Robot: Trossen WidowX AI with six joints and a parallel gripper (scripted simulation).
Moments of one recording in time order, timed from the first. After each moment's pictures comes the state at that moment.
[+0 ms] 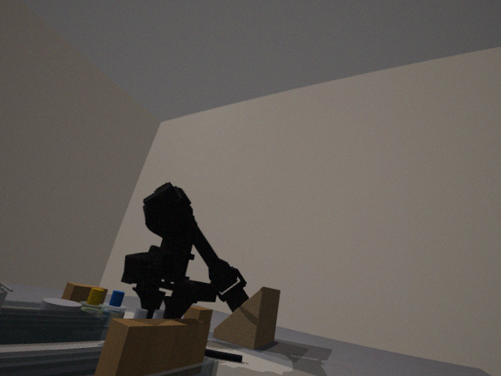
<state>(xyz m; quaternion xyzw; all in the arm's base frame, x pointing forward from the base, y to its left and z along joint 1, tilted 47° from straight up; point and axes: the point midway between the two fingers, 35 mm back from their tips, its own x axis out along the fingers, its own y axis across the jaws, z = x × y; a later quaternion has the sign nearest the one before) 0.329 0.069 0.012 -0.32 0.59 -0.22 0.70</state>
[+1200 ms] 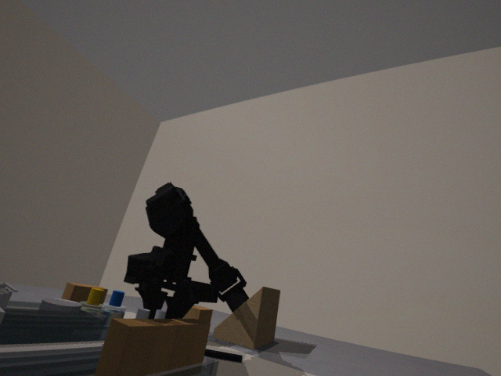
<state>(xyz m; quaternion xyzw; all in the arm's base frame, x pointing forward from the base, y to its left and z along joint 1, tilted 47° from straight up) 0.324 0.068 0.012 -0.32 0.59 -0.23 0.70</state>
